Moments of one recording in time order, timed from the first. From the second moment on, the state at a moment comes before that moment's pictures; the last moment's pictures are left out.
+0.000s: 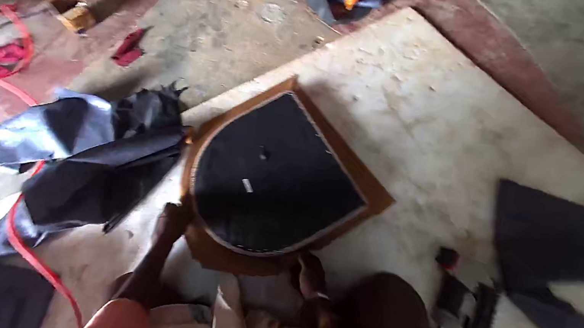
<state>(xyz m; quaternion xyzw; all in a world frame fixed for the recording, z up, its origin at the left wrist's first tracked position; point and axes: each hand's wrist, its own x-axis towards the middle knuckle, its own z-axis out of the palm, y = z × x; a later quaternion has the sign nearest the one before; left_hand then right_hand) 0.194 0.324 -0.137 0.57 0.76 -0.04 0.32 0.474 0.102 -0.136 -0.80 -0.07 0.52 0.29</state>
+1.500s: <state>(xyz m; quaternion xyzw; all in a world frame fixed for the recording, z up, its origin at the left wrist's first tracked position) 0.535 0.260 -0.183 0.95 0.31 0.05 0.06 0.690 0.122 -0.149 -0.80 -0.17 0.52 0.25</state>
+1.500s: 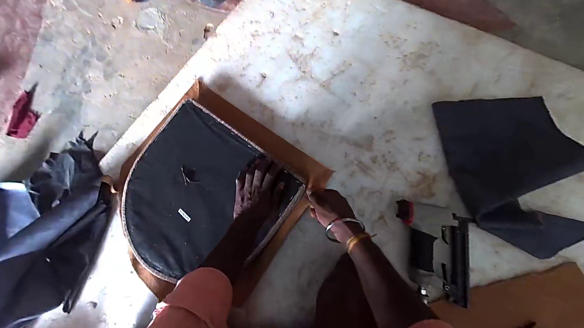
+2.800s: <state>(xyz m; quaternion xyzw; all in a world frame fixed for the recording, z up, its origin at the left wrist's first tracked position) 0.550 0.259 -0.153 0.91 0.34 -0.12 0.20 0.699 0.128 -0.178 -0.84 -0.17 0.46 0.23</state>
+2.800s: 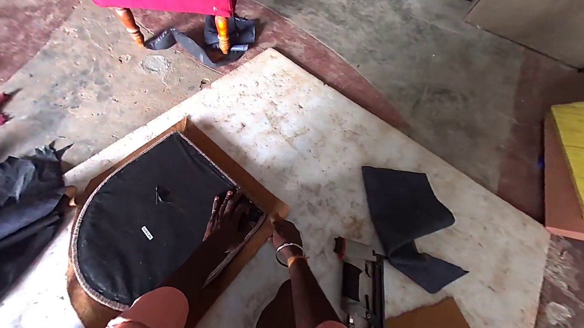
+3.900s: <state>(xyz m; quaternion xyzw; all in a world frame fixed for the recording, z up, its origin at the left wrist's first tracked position) 0.556 0.242 -0.168 0.91 0.35 -0.09 0.19 0.731 -0.028 -0.128 -0.95 -0.20 0.16 0.20</state>
